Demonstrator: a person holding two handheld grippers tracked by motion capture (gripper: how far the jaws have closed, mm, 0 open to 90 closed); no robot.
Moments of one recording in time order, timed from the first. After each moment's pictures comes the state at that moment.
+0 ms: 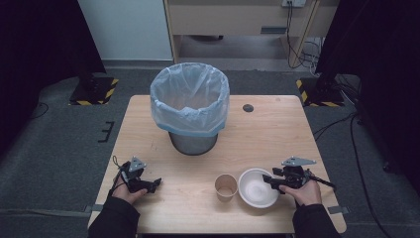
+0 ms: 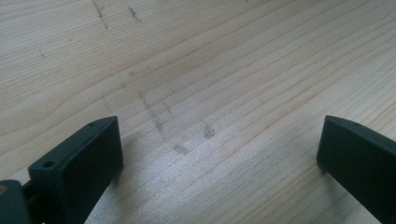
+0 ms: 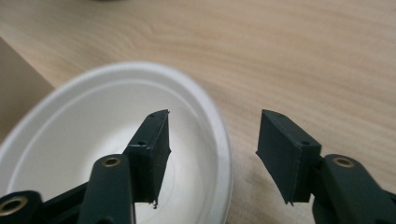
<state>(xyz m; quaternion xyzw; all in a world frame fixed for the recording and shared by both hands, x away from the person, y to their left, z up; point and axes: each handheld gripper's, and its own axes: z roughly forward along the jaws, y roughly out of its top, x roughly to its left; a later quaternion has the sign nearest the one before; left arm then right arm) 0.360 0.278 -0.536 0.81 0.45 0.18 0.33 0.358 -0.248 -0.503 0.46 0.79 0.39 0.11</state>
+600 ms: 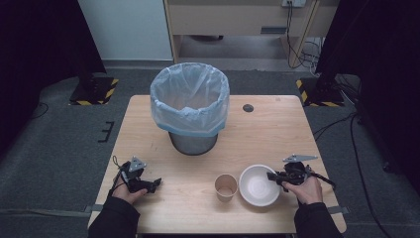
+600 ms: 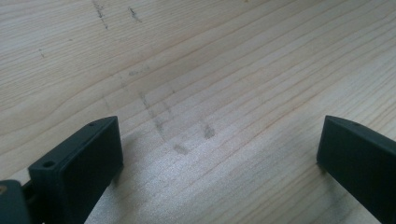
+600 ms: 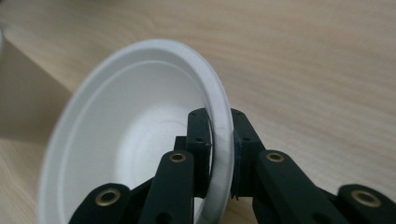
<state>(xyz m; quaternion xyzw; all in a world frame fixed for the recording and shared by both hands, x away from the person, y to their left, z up) 0.360 0.278 -0.536 0.81 0.45 0.18 0.33 0.363 -0.253 -0.493 0.48 0.79 0.38 0.07</state>
